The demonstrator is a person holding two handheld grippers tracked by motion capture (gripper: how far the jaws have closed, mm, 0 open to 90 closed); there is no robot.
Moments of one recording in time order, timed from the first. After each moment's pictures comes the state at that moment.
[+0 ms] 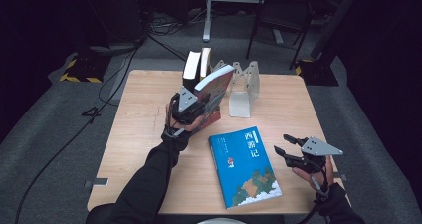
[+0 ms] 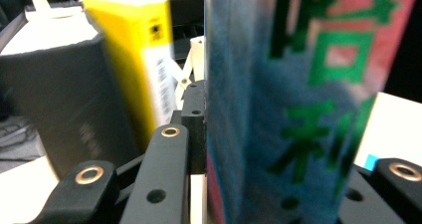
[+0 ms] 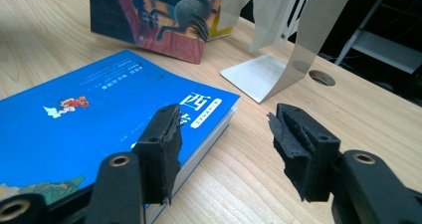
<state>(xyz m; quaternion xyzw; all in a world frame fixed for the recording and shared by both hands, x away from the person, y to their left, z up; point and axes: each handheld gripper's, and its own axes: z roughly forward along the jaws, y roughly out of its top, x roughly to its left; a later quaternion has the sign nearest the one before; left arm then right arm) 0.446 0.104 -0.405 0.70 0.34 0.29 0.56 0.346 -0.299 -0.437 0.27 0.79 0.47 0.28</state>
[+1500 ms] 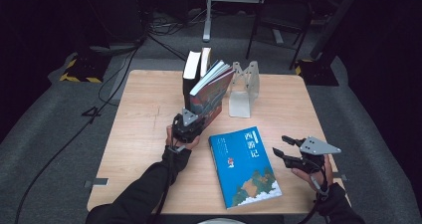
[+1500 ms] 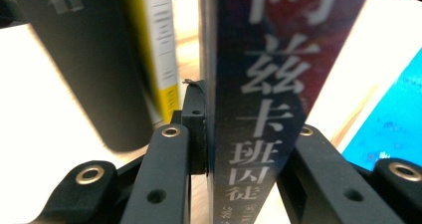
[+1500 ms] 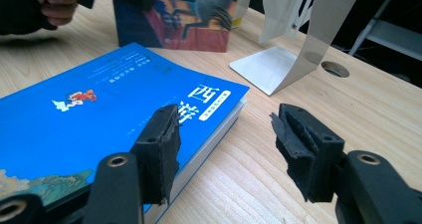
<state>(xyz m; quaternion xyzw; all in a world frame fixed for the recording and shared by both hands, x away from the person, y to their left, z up) 0.437 0.082 -0.478 0.74 0.44 0.25 0.45 0.349 -0.298 -0.441 0.27 0.80 0.47 0.26</state>
